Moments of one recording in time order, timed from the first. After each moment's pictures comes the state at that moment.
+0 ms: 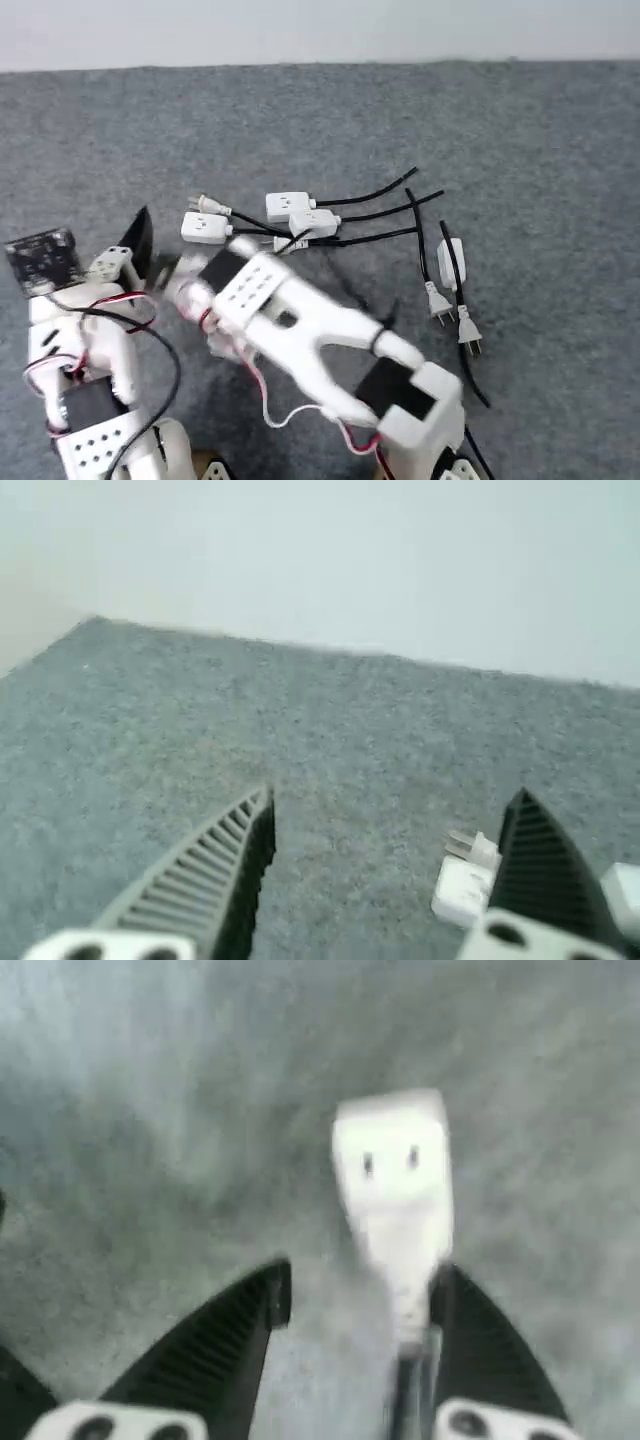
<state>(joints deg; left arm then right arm) -25.1 -75.6 71.8 35.9 7.7 -56.8 17.8 -1.8 83.8 17.1</state>
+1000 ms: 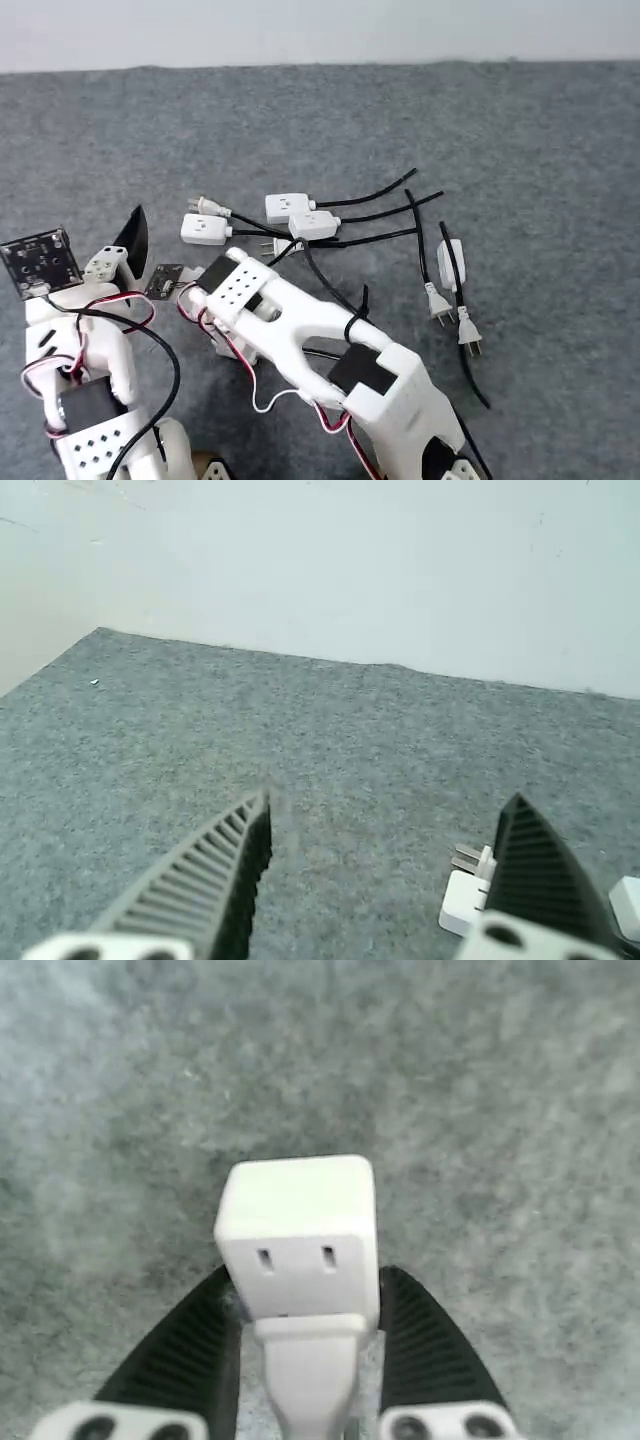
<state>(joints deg) -25.5 -75.5 70.9 35.9 6.0 -55.6 30.4 -3.2 77.2 19.7</state>
